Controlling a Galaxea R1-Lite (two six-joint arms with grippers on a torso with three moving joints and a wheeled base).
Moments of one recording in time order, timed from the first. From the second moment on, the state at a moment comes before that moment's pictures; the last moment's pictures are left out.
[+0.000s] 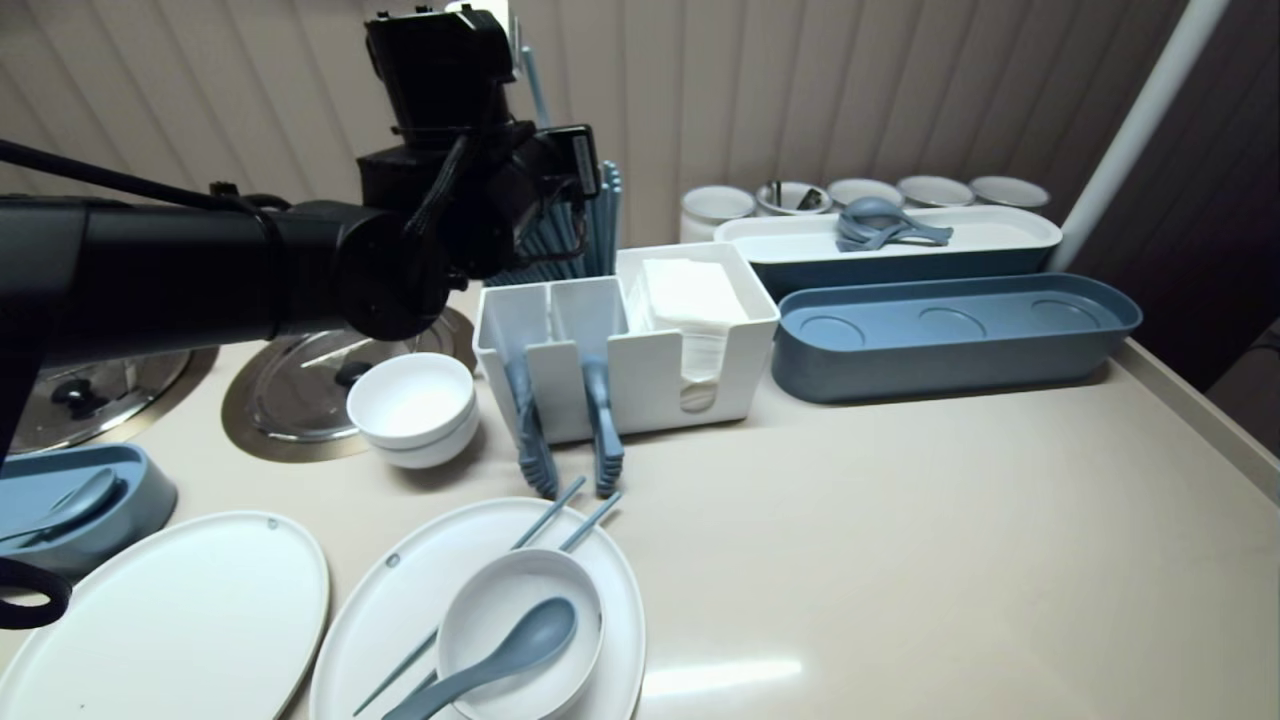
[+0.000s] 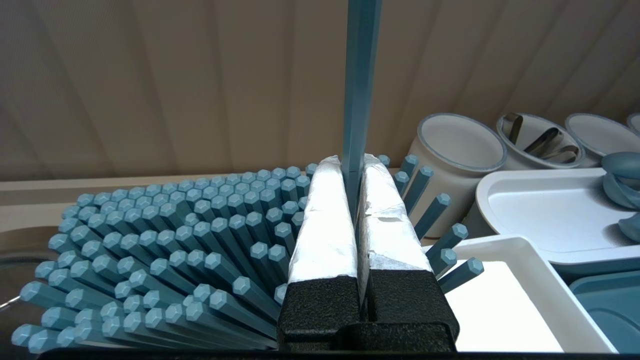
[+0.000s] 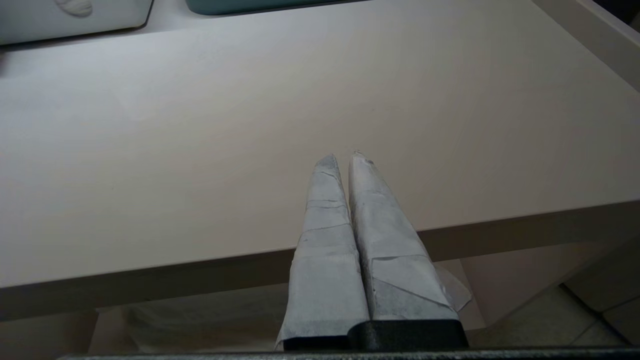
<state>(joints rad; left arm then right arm) -0.56 2.01 -1.76 -0.41 0.44 -0.04 0.00 0.00 0.00 0.00 -0.02 0.02</state>
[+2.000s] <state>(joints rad) -0.62 1.43 -1.30 0.34 0.42 -0.16 0.00 0.00 0.00 0.00 -0.02 0.02</state>
